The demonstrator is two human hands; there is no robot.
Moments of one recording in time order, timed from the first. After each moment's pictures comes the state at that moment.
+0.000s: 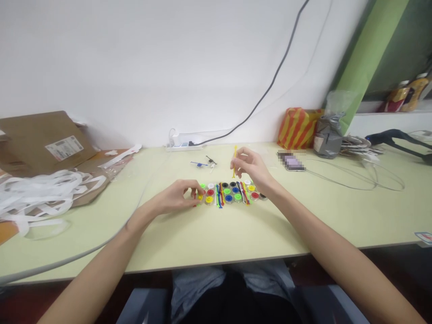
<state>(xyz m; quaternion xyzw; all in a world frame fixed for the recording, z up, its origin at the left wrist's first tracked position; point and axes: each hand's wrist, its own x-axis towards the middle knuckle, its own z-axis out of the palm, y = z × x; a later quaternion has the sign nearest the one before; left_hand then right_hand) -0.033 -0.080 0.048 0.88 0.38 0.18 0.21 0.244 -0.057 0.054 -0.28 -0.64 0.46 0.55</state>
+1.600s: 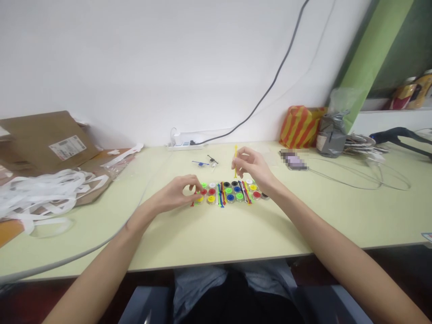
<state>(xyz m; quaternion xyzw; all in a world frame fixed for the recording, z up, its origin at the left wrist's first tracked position) -0.036 -0.081 0.051 0.89 0.37 0.20 0.18 0.245 -0.060 0.055 -0.29 -0.65 0.46 0.54</state>
